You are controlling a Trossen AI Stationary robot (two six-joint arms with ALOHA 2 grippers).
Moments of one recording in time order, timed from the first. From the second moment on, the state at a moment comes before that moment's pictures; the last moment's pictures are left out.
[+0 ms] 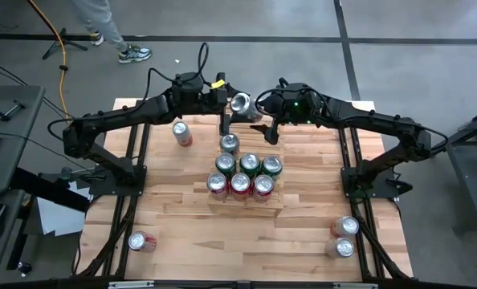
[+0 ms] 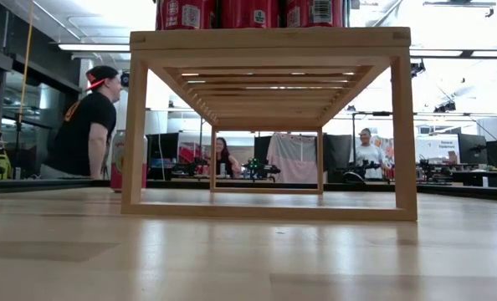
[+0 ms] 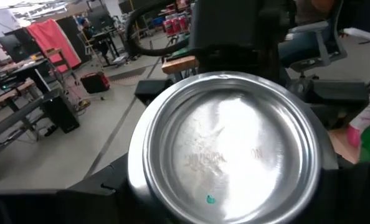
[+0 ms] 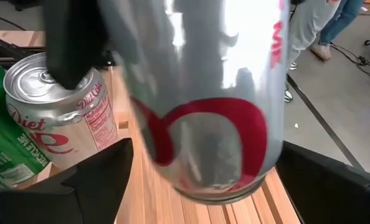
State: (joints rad) left arm 0.36 1.45 1.33 -0.01 0.20 0.34; right arm -0.30 1.41 1.35 -0.42 0.00 -0.16
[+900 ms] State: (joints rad) left arm 0.57 1.26 1.15 0.44 0.25 -0.15; right arm -0.45 1.34 1.33 -0.30 -0.16 0.06
